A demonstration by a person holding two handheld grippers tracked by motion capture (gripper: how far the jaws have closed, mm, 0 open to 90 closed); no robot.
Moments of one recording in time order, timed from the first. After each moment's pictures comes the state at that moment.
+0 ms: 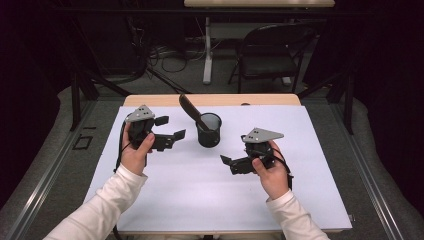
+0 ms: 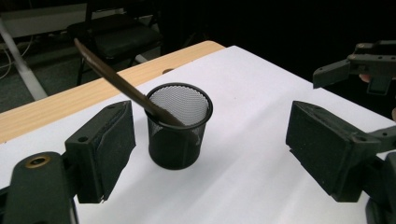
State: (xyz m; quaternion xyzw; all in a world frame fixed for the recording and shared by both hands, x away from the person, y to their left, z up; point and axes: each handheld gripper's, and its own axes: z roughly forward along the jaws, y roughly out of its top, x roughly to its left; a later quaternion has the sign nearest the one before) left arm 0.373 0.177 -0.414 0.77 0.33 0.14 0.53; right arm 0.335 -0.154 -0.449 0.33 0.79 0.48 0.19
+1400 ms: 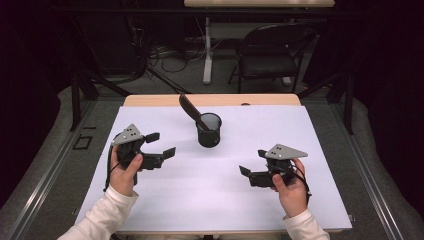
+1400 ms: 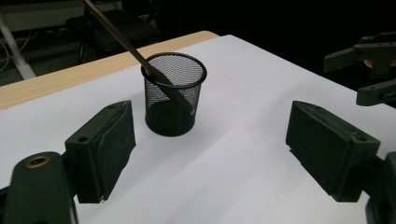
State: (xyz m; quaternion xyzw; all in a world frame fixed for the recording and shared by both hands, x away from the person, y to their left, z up) left arm 0.338 0.205 -0.444 0.76 0.33 0.14 0.53; right arm 0.302 -0.202 -0.476 0.38 0.77 0.48 0.19
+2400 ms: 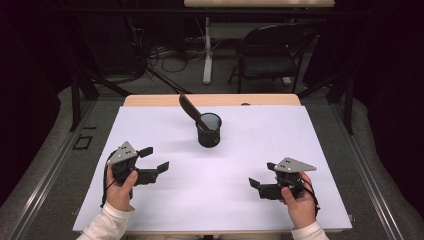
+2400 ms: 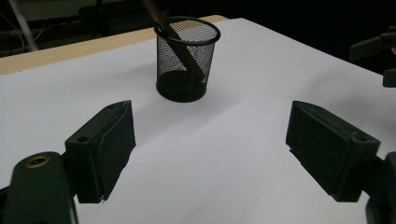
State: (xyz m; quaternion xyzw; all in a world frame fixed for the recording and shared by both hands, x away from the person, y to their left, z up) left arm 0.316 0.223 -0.487 0.76 0.35 0.15 0.52; right arm 0.281 -0.226 -0.505 0.40 0.77 0.46 0.18
